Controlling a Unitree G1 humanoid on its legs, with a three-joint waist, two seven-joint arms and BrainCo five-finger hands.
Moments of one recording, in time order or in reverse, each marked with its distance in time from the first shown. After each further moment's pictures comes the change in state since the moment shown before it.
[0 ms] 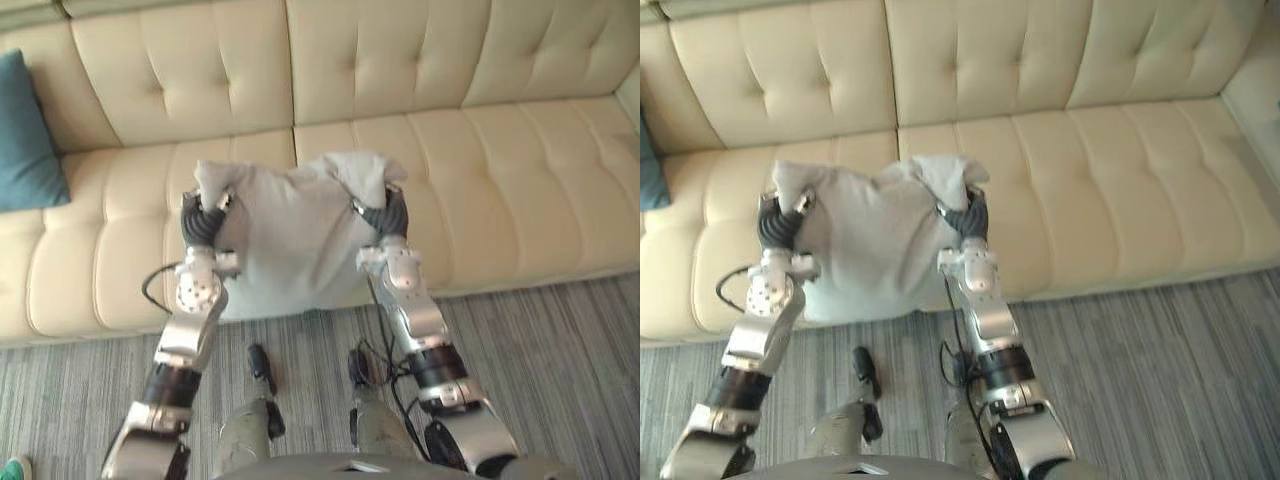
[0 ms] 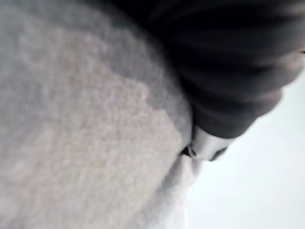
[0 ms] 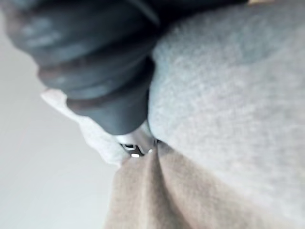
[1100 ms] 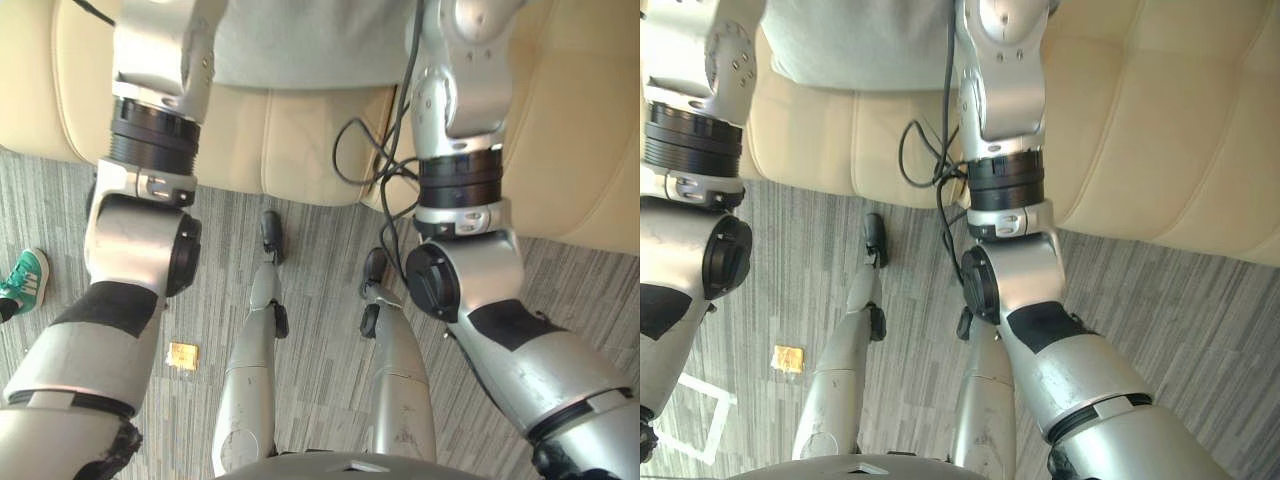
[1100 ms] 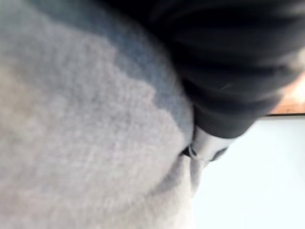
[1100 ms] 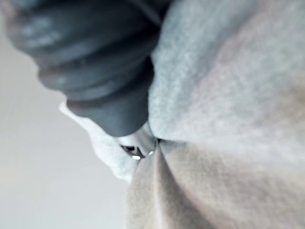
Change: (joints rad) left arm -1.096 0.089 0.064 0.350 -0.020 -0.023 0.174; right arm -0.921 -0.054 -0.238 0.079 -0.052 -0.037 -0.377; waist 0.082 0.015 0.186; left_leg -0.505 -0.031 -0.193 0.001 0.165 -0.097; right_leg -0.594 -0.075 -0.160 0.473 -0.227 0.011
